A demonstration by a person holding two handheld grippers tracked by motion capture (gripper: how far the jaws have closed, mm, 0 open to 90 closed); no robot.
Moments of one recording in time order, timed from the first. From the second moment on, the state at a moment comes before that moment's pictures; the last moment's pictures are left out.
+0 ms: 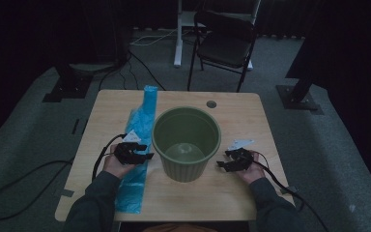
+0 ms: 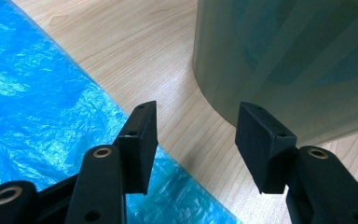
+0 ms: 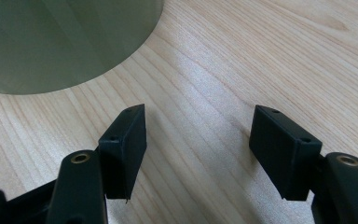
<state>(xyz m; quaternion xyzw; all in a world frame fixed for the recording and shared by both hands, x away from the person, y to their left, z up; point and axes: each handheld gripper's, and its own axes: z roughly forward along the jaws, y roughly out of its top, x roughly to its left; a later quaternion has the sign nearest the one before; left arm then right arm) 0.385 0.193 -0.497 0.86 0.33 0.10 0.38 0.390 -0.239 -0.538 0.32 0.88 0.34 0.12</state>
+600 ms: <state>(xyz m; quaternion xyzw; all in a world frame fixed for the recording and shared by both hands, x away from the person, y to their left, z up) 0.388 0.190 -0.494 0.85 0.34 0.10 0.40 0.388 -0.232 -0.517 0.32 0.87 0.37 0.11</state>
